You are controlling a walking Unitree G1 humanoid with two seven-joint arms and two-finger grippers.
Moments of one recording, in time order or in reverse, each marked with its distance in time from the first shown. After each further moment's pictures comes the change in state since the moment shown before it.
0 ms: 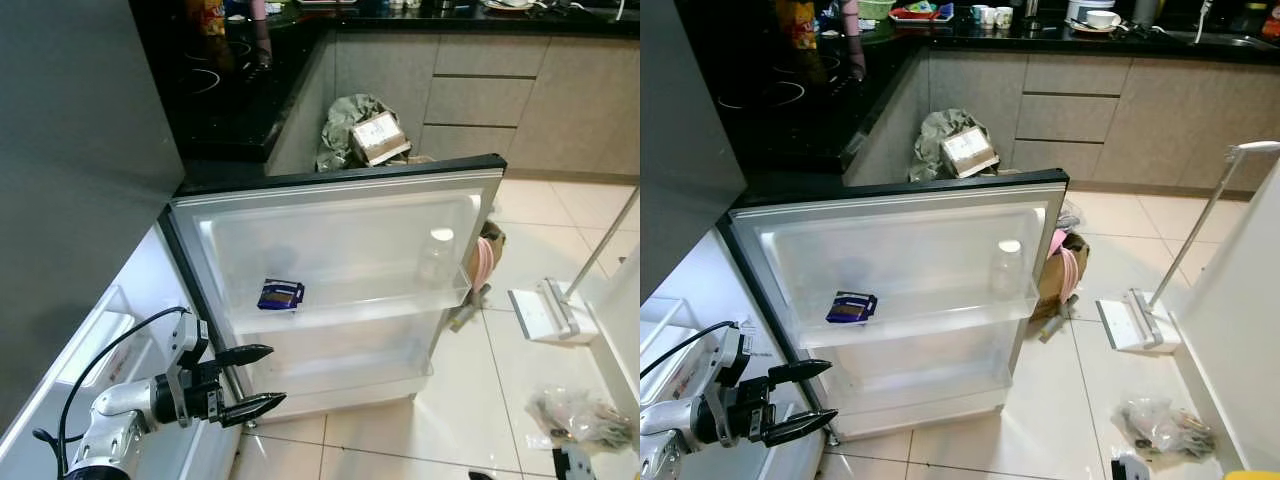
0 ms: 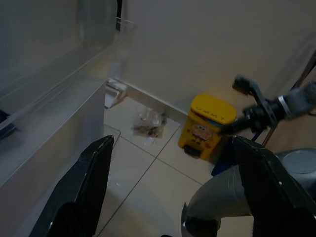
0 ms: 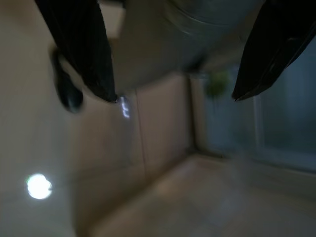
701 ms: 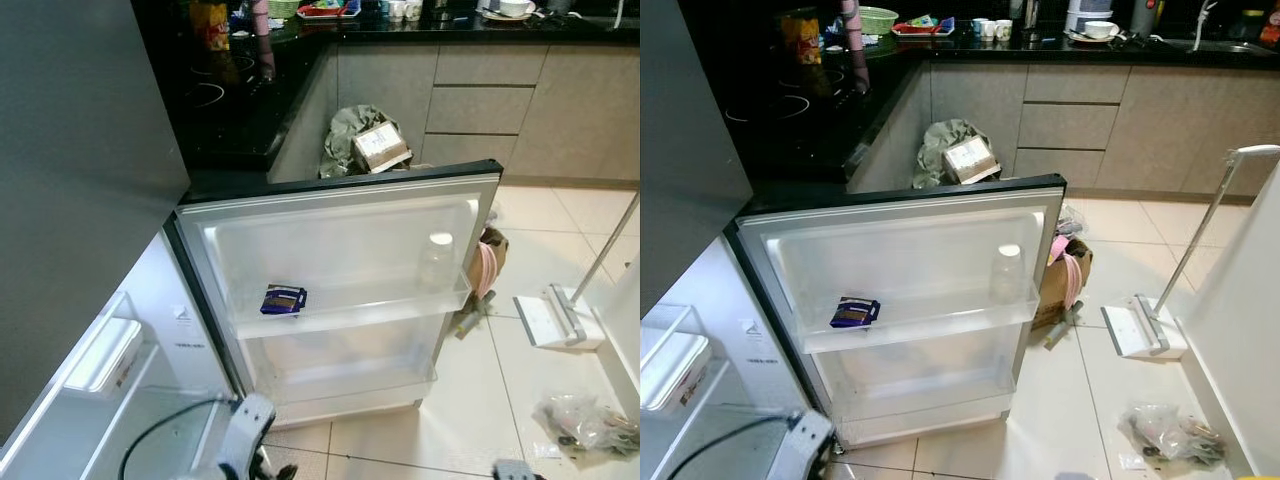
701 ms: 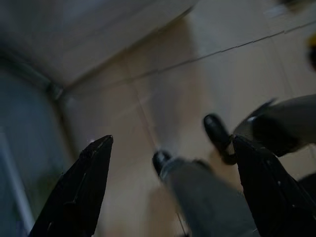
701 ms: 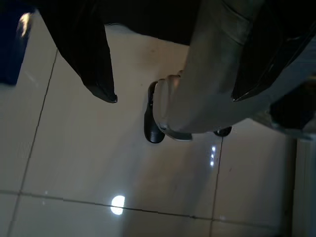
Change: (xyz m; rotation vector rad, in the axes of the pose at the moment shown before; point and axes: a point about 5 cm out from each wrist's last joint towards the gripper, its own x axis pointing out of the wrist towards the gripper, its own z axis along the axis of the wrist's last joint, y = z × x) left arm 0.033 -0.045 -0.154 -0.371 0.613 0.682; right arm 0.027 0.027 -0.013 -0.505 0.194 -0.181
